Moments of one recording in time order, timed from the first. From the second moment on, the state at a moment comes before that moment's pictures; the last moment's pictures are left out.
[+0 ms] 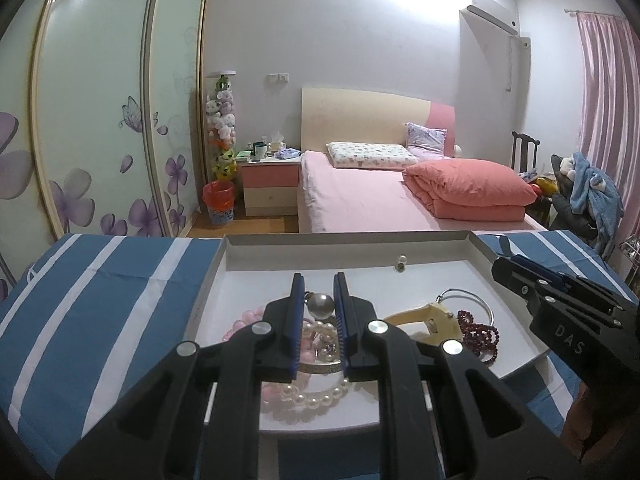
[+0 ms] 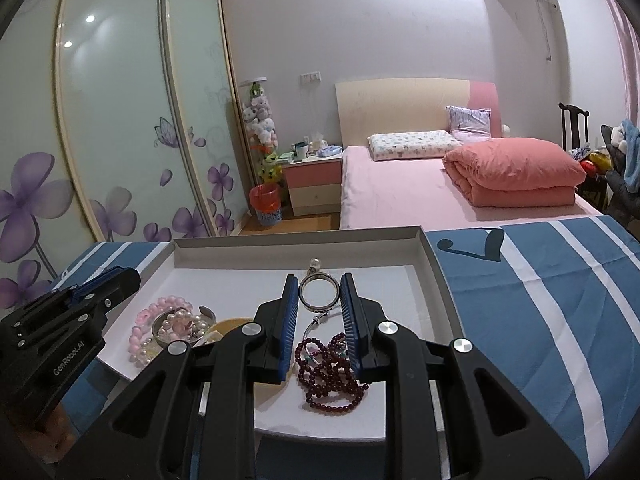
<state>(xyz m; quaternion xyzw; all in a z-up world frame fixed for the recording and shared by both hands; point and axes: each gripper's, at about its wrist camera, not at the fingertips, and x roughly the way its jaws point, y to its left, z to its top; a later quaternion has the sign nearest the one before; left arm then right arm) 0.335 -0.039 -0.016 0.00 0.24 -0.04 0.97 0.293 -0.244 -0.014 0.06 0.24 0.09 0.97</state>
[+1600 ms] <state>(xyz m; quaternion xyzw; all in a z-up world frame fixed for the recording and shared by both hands) 0.111 0.023 0.007 -0.01 0.13 0.04 0.99 0.108 -0.242 0.026 0.03 0.13 0.07 0.99</state>
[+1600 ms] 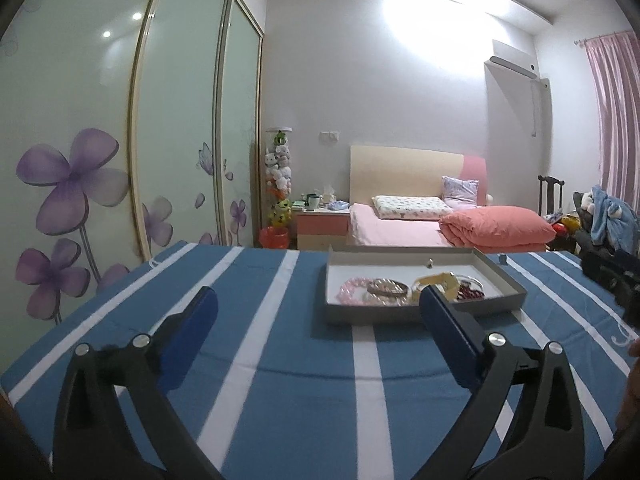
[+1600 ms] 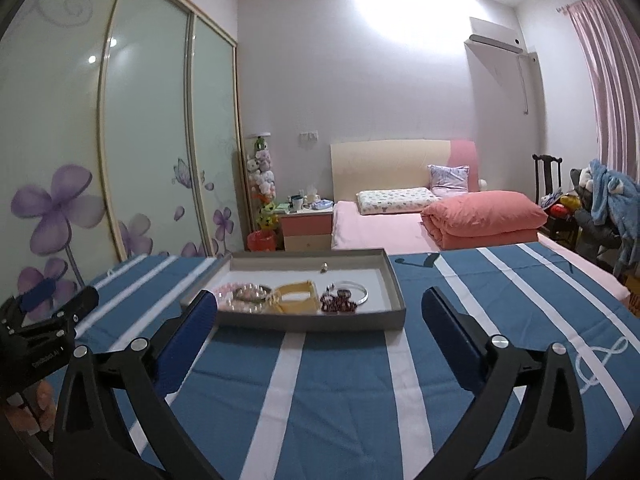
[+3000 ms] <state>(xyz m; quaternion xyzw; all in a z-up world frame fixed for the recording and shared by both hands) 0.106 0.008 0.004 -0.01 0.16 0.02 0.99 0.086 -0.244 0.001 0.02 0.13 0.04 0.99</state>
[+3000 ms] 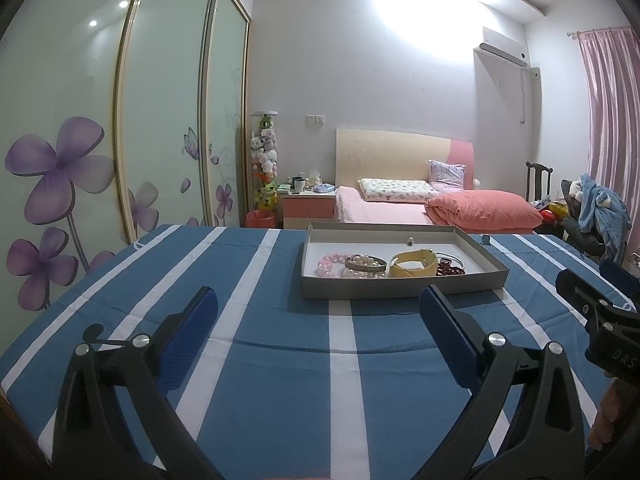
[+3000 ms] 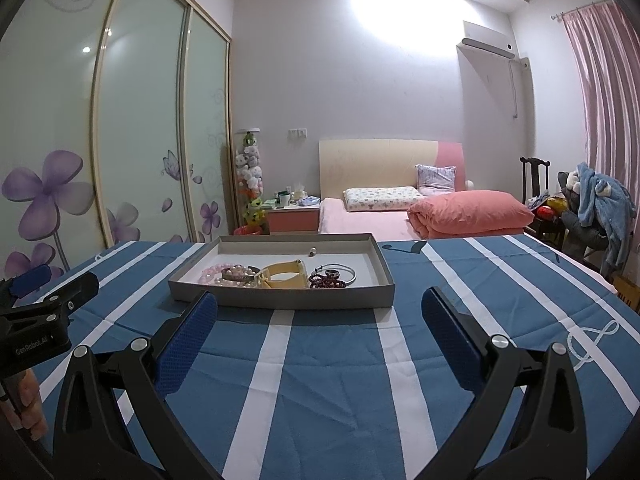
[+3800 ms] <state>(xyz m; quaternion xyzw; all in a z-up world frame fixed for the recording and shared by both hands) 0.105 0.004 0.003 -0.01 0.16 0.02 0.99 0.087 -0.242 0.000 0.02 0.14 0.05 0.99</state>
